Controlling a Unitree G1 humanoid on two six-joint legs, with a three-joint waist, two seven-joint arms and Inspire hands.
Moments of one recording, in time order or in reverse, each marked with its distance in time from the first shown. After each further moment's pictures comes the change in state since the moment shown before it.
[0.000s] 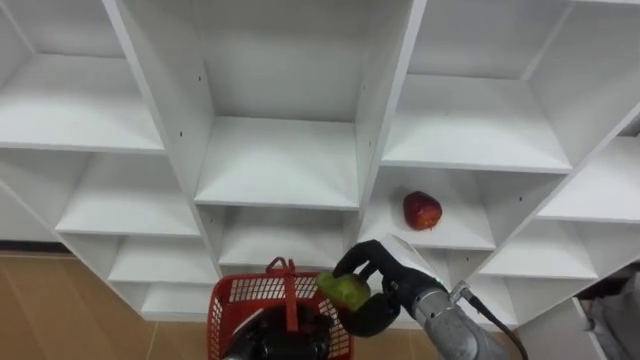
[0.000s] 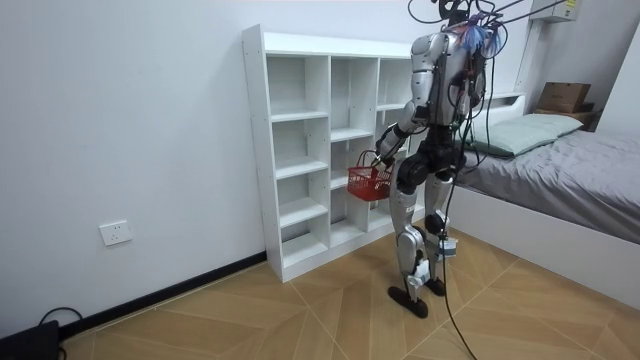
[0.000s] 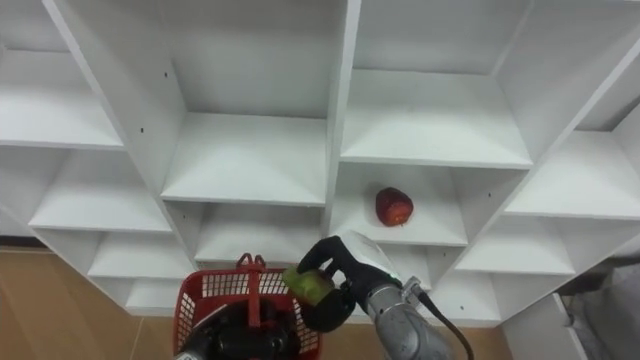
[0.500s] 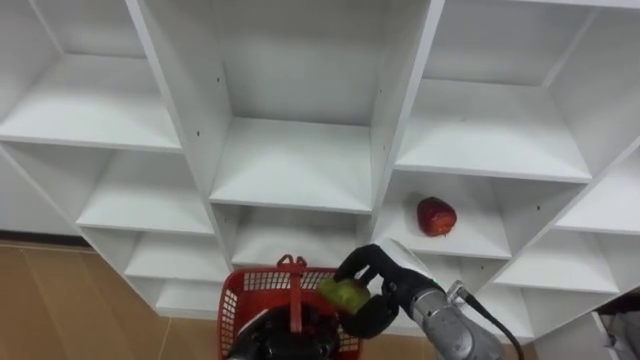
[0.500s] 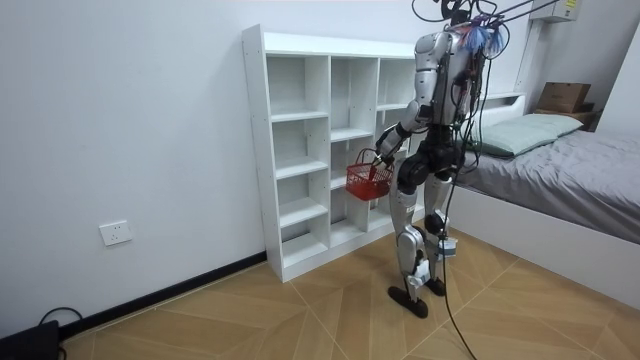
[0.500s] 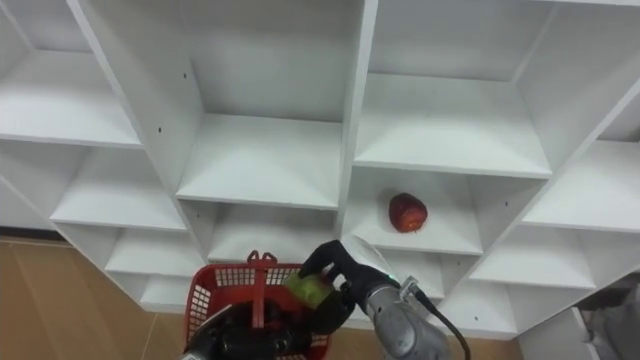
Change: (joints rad) left arm 0.004 -0.006 -0.011 -0.009 0.001 0.002 -0.005; right arm -0.051 0.016 0.017 0.105 0.036 0.013 0.004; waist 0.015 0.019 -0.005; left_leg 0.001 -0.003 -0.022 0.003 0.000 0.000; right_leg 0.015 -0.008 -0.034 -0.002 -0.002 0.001
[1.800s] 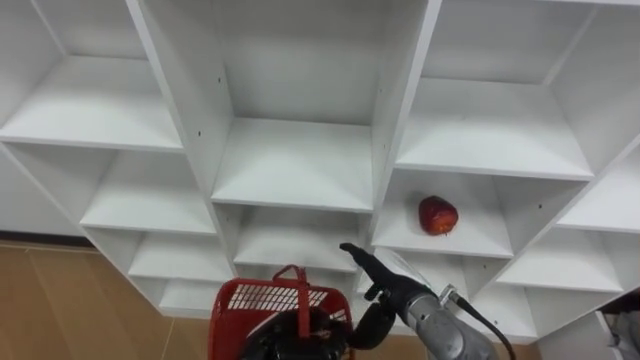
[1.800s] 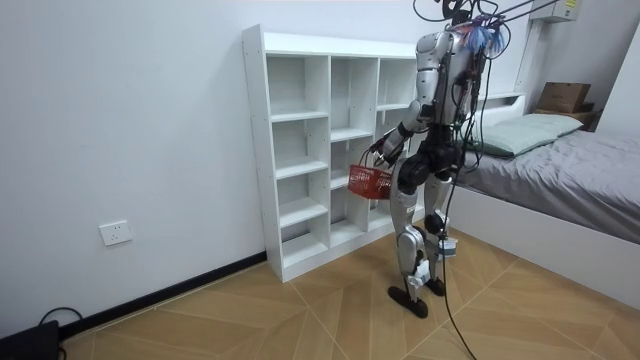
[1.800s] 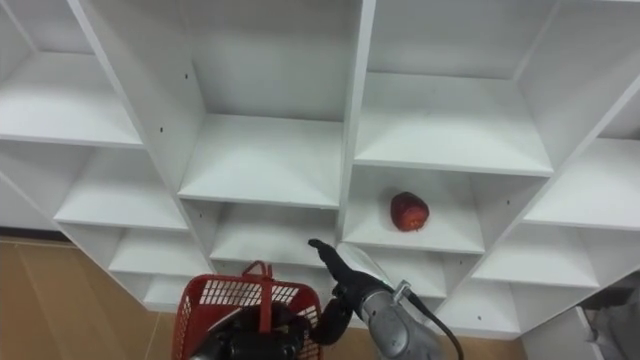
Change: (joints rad) left arm 0.009 -0.012 -0.018 -0.006 -0.001 0.000 -0.031; right arm -0.033 0.021 0.014 0.076 -0.012 -0.002 0.007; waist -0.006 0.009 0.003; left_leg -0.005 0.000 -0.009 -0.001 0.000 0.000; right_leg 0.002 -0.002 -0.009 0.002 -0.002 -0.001
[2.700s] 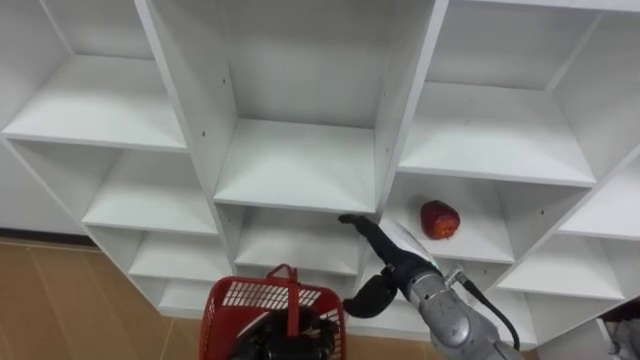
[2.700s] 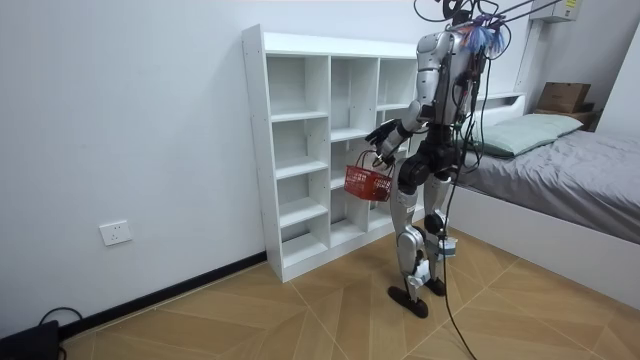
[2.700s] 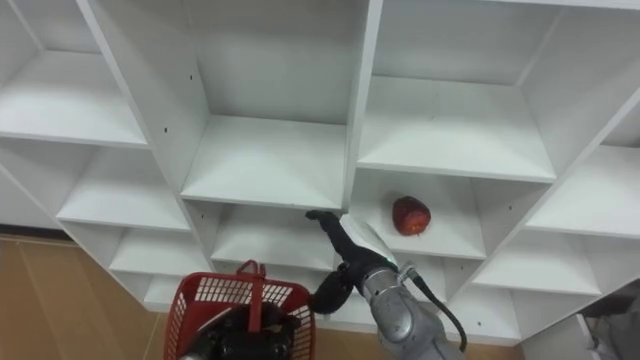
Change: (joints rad) left arm -0.001 0.029 0.004 0.000 -0.001 -0.001 0.033; right arm -0.017 -0.038 0.003 -0.085 0.065 -0.023 -0.076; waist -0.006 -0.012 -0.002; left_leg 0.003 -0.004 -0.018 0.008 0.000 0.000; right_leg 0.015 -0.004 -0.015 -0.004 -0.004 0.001
